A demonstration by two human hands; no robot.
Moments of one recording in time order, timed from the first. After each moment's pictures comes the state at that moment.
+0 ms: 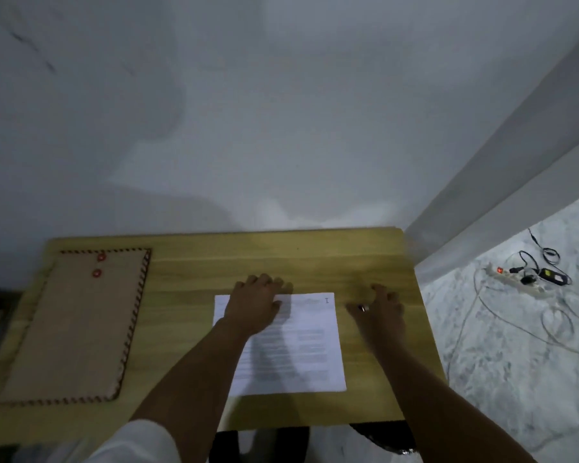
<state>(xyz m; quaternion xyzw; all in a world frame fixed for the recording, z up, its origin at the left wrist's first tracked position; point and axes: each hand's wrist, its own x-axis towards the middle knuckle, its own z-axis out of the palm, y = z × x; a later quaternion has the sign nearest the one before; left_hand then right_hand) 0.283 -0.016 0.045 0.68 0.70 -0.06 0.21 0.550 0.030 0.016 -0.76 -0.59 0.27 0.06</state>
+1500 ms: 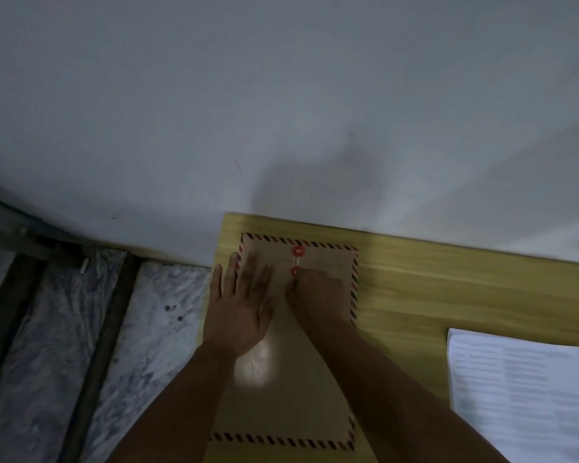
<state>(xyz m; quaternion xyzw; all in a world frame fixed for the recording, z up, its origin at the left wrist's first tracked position) -0.208 -0.181 -0.092 0.64 0.76 0.06 0.05 -0.077 -0.069 -0.023 -0.52 -0.82 0.19 -0.11</state>
